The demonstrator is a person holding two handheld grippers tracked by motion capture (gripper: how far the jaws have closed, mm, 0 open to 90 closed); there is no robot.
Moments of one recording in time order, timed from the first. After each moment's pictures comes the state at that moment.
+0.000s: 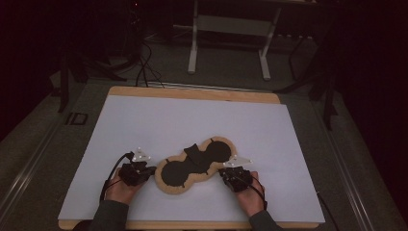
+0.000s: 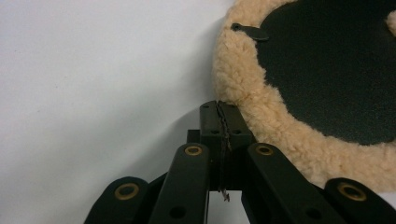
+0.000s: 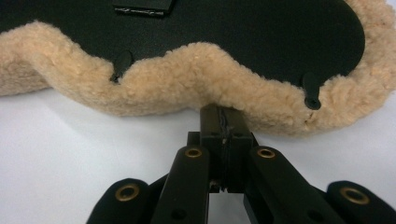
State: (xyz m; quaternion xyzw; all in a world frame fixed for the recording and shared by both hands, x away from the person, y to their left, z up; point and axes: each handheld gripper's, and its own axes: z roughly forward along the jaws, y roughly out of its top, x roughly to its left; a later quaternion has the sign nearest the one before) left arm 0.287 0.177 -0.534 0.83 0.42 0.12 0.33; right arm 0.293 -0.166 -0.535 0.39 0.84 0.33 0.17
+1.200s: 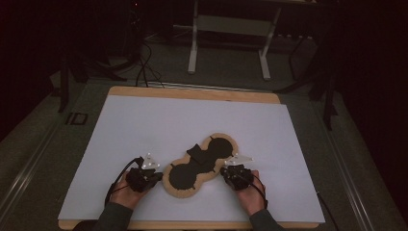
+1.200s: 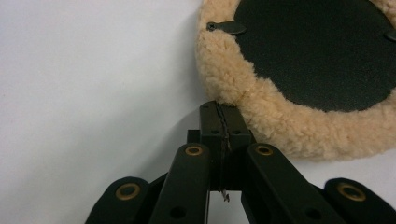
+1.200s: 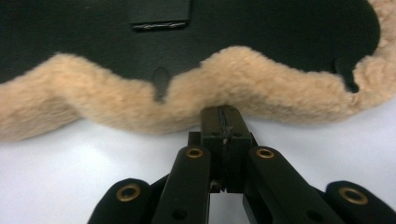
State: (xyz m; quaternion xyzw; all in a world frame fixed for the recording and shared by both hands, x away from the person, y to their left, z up) left arm 0.272 0.153 -0.530 0.86 0.38 0.12 0.32; right arm 0.295 -0.168 -0.532 0.39 0.84 0.34 0.16
